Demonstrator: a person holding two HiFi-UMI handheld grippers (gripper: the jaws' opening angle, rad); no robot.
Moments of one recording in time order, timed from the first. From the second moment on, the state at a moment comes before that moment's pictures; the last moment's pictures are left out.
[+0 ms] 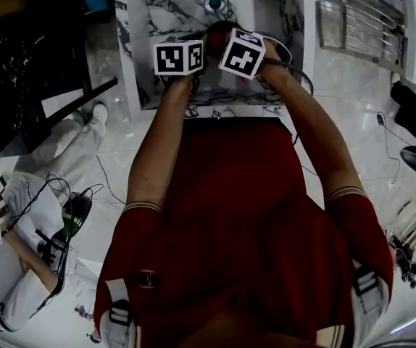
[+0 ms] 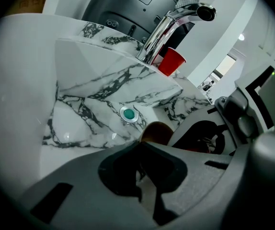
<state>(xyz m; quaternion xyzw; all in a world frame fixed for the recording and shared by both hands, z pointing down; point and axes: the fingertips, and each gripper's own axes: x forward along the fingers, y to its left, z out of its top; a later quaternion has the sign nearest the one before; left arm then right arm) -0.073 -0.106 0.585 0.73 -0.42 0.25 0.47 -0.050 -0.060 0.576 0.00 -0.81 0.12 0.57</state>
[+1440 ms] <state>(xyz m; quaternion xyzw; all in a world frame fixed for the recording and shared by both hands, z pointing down) -0.078 -0.102 0.585 0.72 -0.43 0.24 0.48 -0.025 -0.118 0.558 0.15 -0.80 0.06 0.58</state>
